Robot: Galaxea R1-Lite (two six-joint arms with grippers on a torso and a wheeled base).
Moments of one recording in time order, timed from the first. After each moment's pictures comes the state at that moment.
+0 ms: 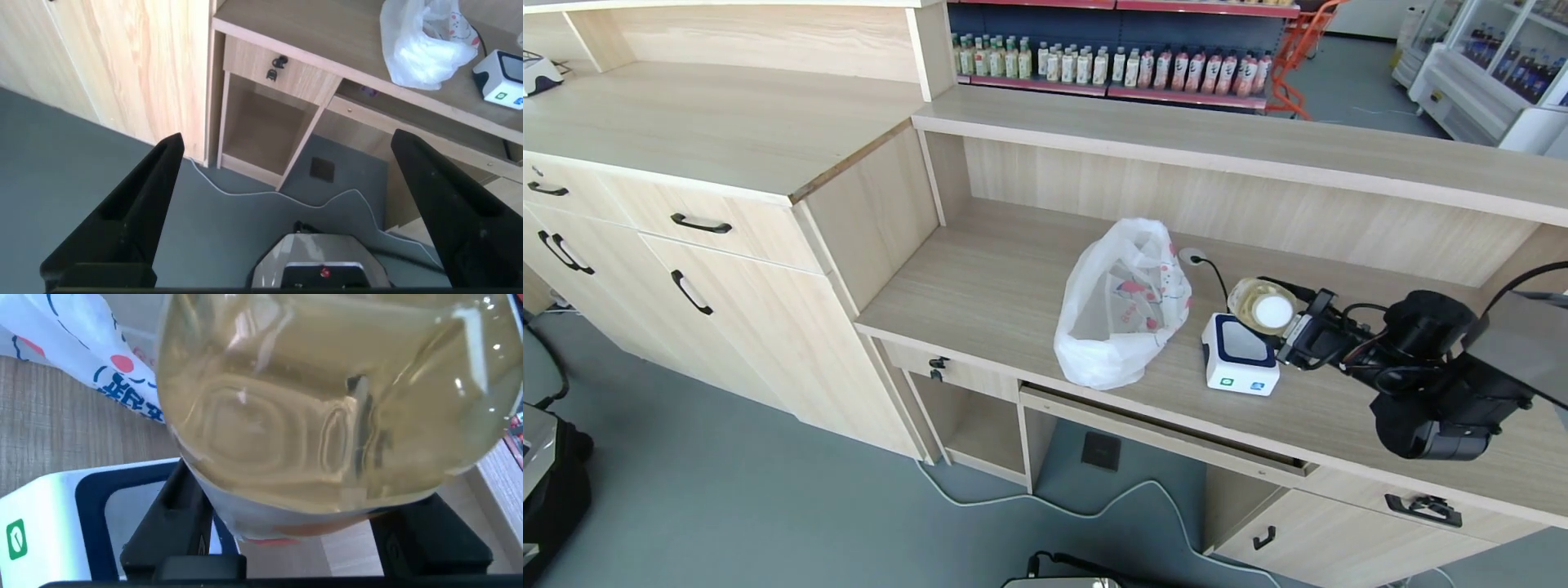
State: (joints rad) left arm -0.01 0.00 -0.01 0.02 -0.07 -0.17; right arm -0.07 2.33 -0.98 -1.57 0.76 -1.04
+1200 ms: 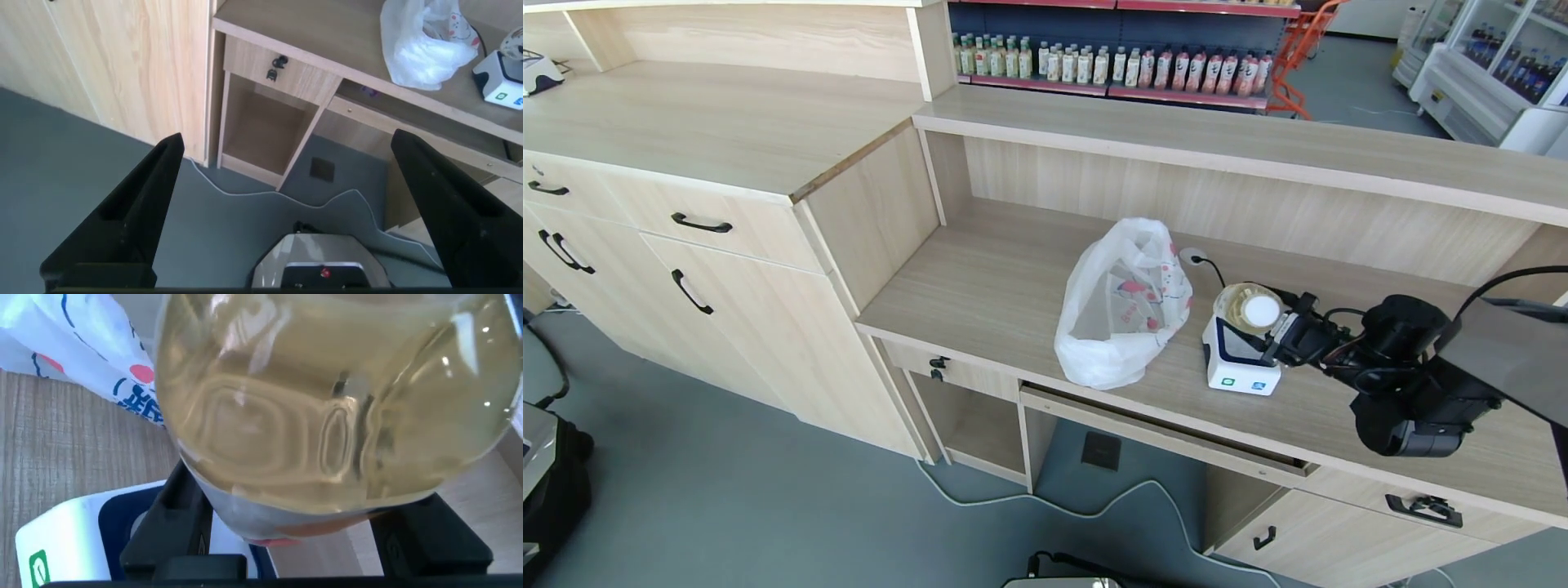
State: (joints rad) left arm -0.01 0.00 -0.01 0.02 -0.07 -0.17; right arm -0.06 2.39 -1.06 -1.56 0.77 -0.94
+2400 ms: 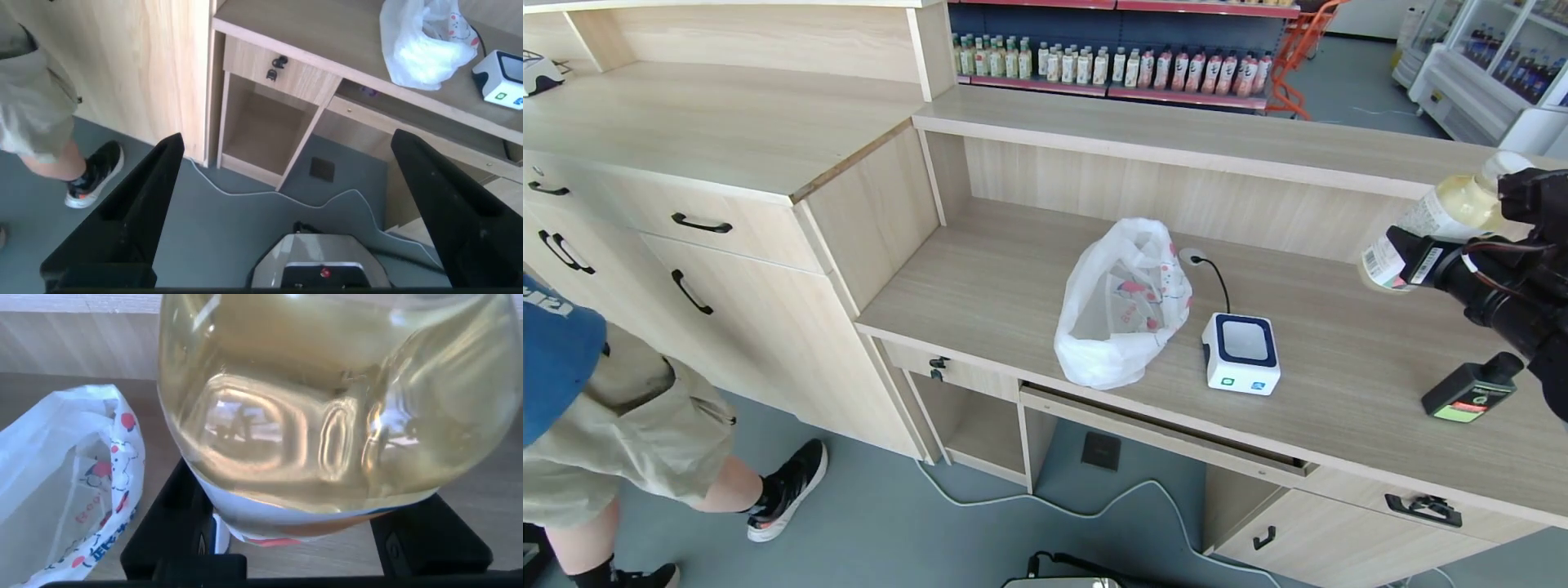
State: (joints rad) left arm -0.01 0.00 -0.01 0.02 -0.07 -0.17; right arm -0.14 1.77 -0.82 -1.09 0.00 0.05
